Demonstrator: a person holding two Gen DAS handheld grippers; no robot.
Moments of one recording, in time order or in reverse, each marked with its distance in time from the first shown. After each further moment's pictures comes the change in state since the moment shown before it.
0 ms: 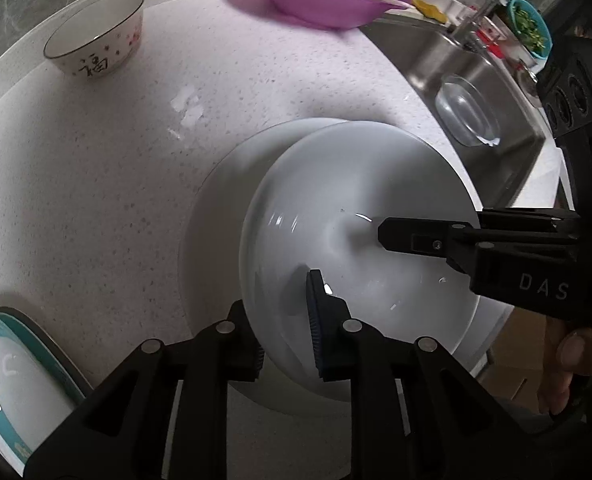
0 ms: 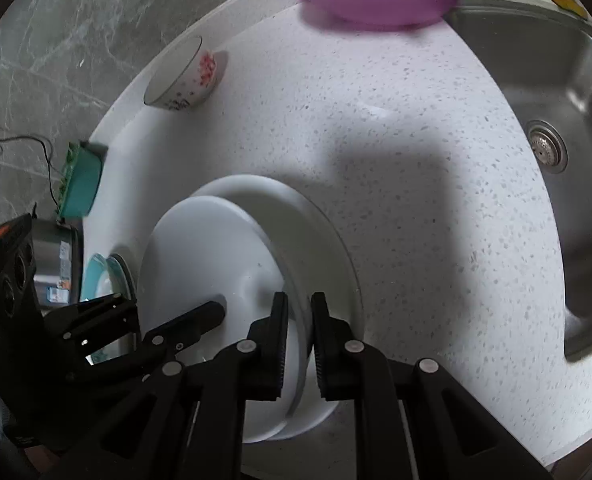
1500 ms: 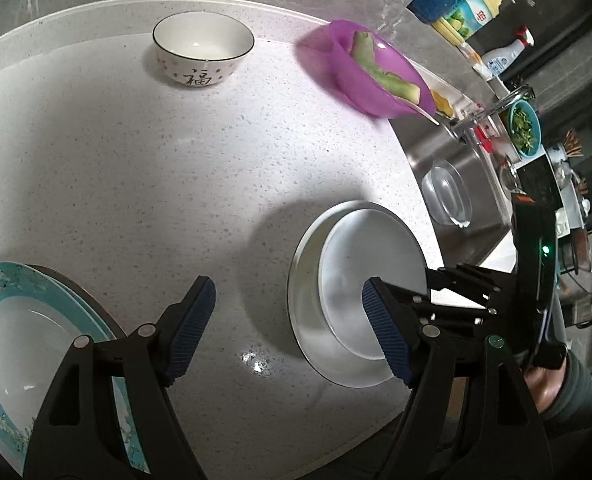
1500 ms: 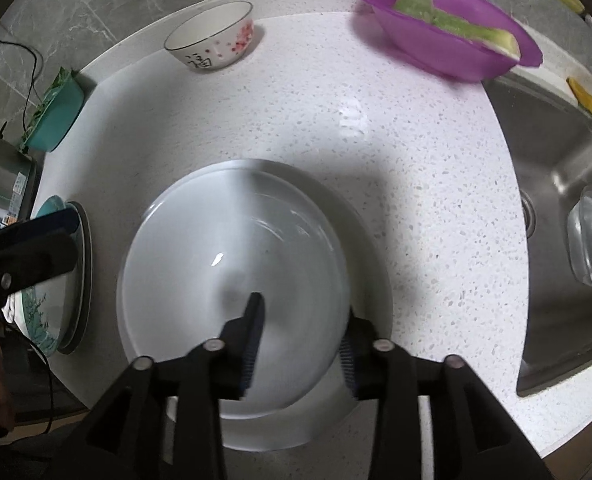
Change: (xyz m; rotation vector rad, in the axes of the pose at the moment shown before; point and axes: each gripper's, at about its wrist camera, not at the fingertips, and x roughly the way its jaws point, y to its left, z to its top) left arm -0.076 0.101 0.002 -0.237 -0.154 -0.178; right arm 0.009 0.048 -0.007 -0.236 -0.001 -0.243
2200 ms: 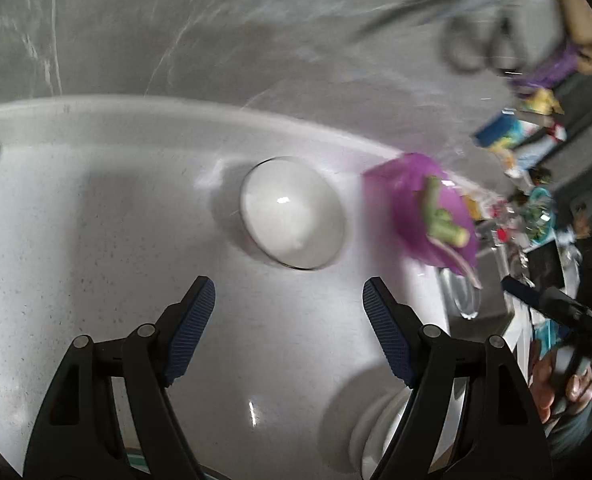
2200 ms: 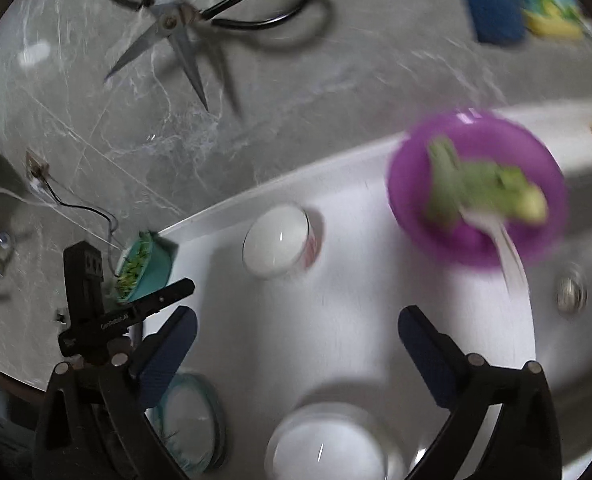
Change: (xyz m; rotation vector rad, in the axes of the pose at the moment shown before) left arm -0.021 0.097 0.164 -0.138 -0.135 0.045; right arm -0.089 -0.025 0.154 0.126 -0.321 0.337
